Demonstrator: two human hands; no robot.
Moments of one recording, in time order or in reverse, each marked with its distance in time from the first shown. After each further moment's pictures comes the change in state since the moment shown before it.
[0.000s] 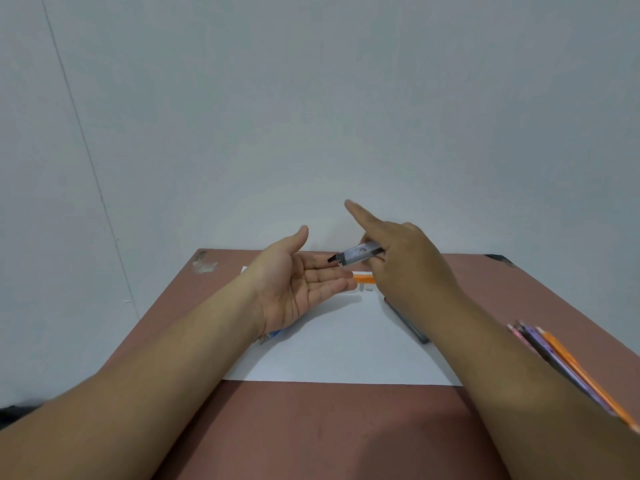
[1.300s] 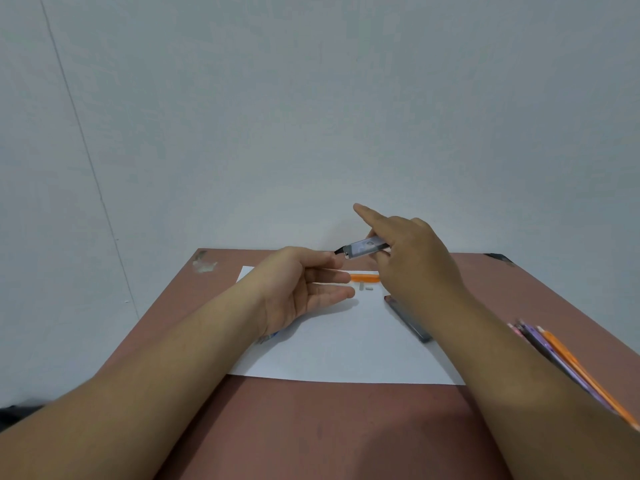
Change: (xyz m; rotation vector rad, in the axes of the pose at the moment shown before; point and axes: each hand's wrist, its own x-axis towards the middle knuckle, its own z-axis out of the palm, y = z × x) left_hand 0.003 -0.006 -0.001 0.143 0.063 0.060; right_hand -0.001 0.003 -0.002 -0.041 0.036 0.054
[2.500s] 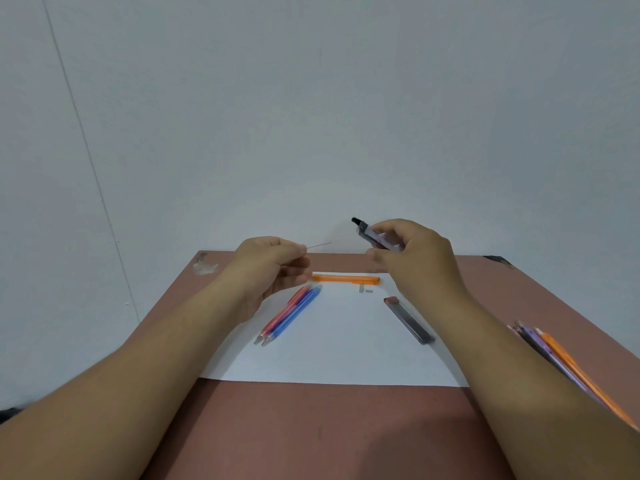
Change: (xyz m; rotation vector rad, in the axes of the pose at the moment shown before) left_hand 0.007 0.013 -0.029 0.256 0.254 0.263; right_hand 0.000 0.002 -0.003 0.506 0.039 0.349
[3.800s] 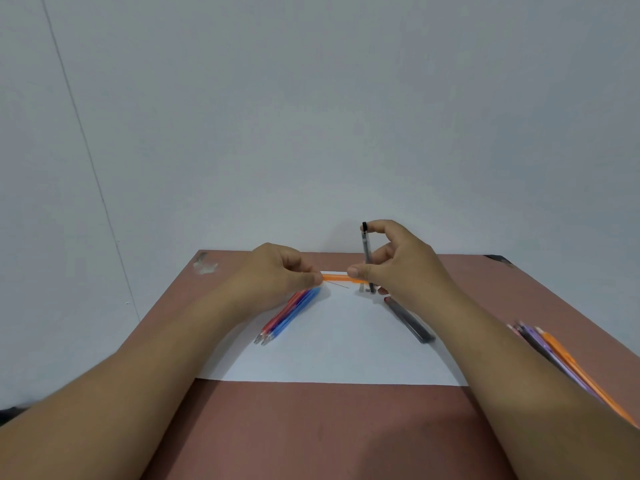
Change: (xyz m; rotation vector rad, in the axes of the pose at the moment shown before) left_hand -0.004 -0.006 0.002 0.666 -0.060 0.186; right_hand -0.004 -0.004 0.005 -0.080 -0.203 0.066
